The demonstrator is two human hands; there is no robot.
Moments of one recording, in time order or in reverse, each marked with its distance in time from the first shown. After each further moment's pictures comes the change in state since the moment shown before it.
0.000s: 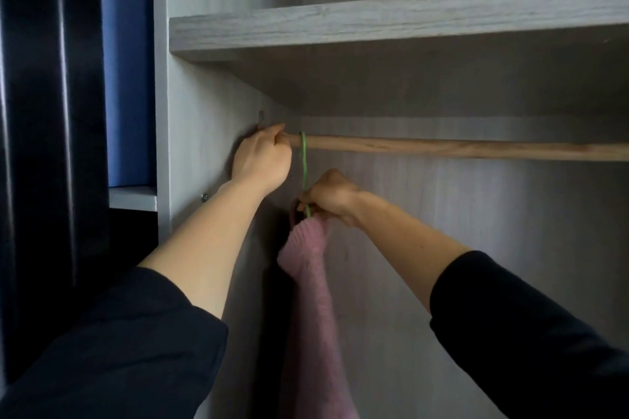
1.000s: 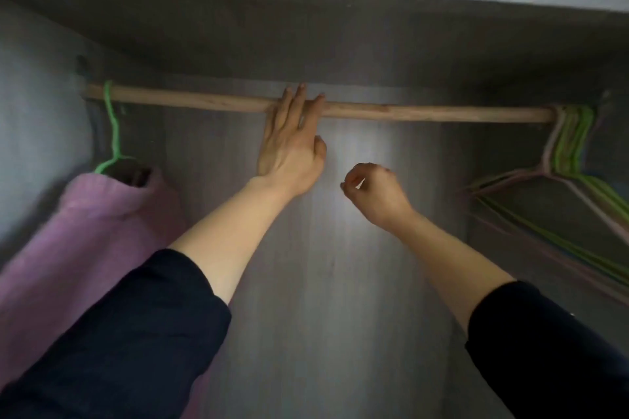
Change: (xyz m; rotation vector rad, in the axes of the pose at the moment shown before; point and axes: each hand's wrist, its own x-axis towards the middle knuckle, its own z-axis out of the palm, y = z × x) left_hand -0.108 0.179 0.118 -0.108 -0.020 0.549; right_hand -0.116 0.150 -0.206 -0.623 0.504 -0.125
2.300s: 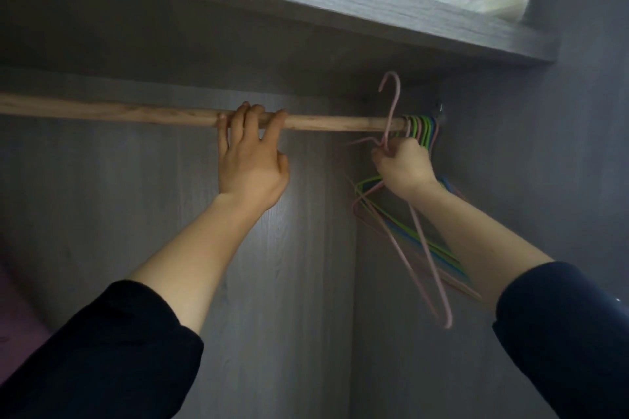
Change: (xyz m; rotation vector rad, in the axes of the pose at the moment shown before) left_hand 0.034 0.112 0.086 -0.084 0.157 0.059; right_hand -0.009 0.118 -0.178 -0.144 0.325 0.344
